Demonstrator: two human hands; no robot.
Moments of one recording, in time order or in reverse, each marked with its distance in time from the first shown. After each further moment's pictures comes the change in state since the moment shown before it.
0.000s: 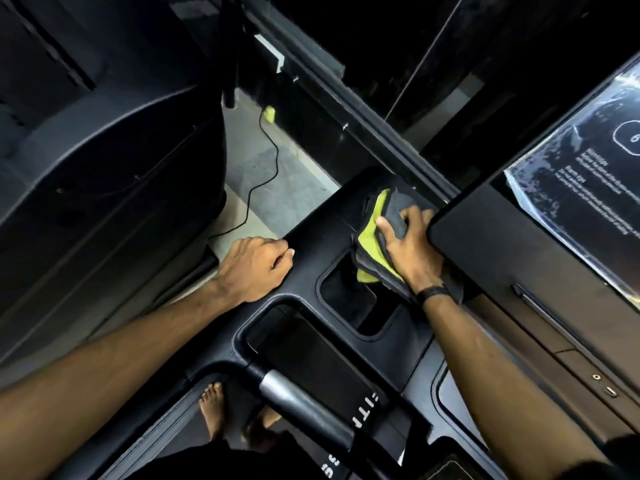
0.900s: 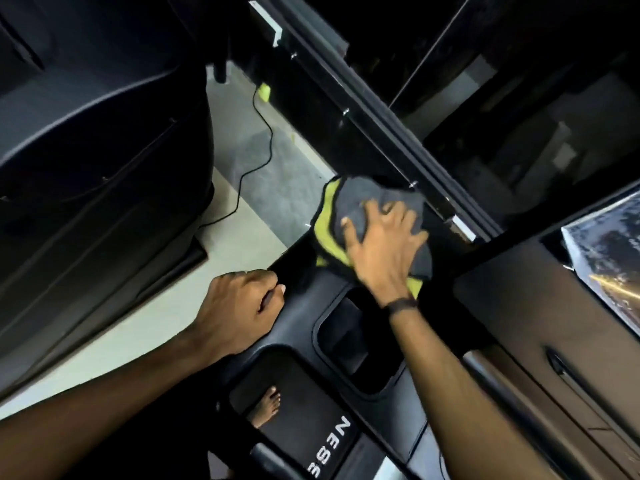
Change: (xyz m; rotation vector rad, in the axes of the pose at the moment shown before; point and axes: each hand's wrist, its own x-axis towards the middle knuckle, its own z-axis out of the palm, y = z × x) left_hand 0.002 -0.006 0.009 -0.085 0.054 -0.052; right_hand 0.038 -0.055 0.047 -0.468 0.036 -0.083
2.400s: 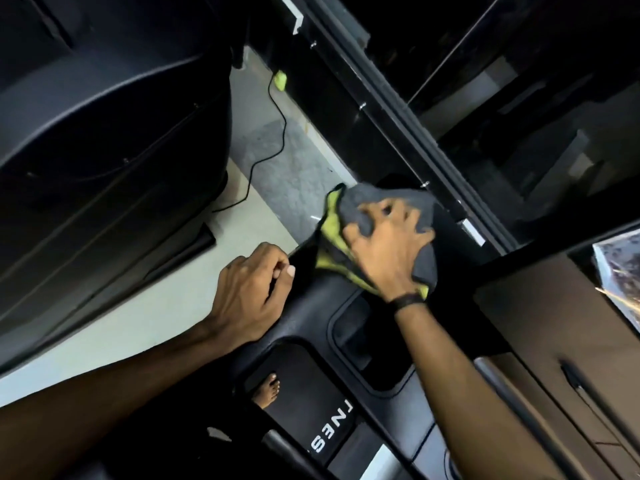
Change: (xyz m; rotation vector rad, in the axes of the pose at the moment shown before) left_hand -0.003 0.006 -0.012 -0.163 0.110 -0.199; right_hand 0.005 -0.020 0.005 0.038 -0.047 -0.074
